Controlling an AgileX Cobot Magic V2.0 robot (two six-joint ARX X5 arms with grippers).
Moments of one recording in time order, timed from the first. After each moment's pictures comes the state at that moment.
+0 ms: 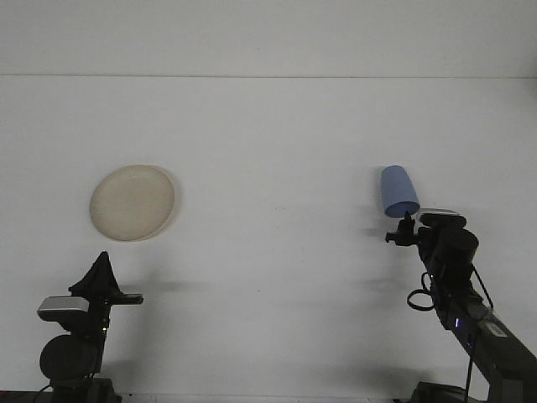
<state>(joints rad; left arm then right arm) -0.04 0.01 0.03 0.20 -0.07 -0.09 -0.12 1.33 0.48 0.45 -0.09 0.06</state>
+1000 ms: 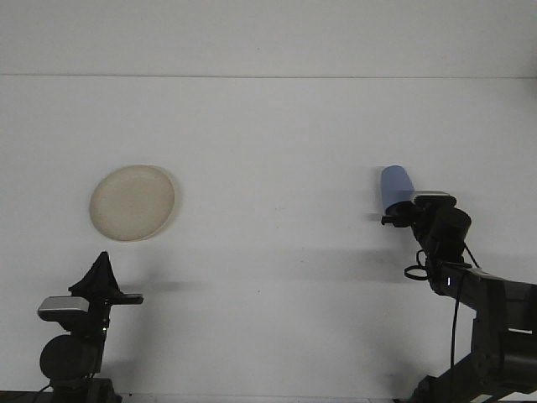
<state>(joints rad) -0.04 0.01 0.03 0.20 -0.07 -0.09 -0.15 1.68 0.62 0.68 -0.21 0.03</state>
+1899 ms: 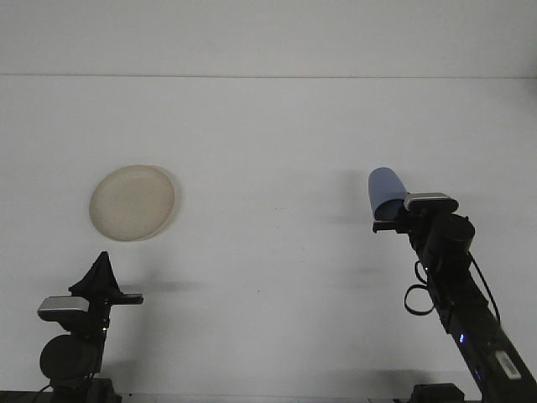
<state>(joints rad) -0.04 0.01 0.03 0.20 -0.07 -0.09 0.05 1.09 0.63 0.13 -0.03 0.05</state>
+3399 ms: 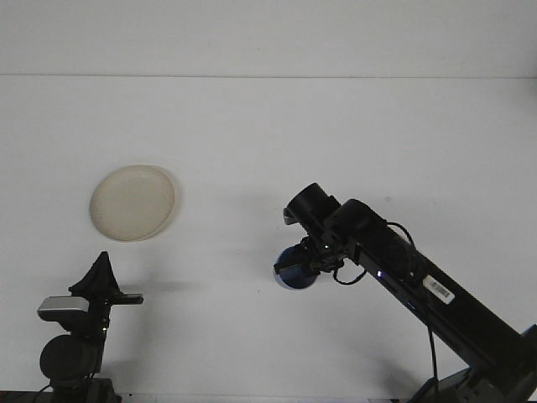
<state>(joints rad) -0.04 0.01 0.03 0.20 -0.07 -0.09 0.70 1.60 1.49 -1.24 -0.07 0.41</state>
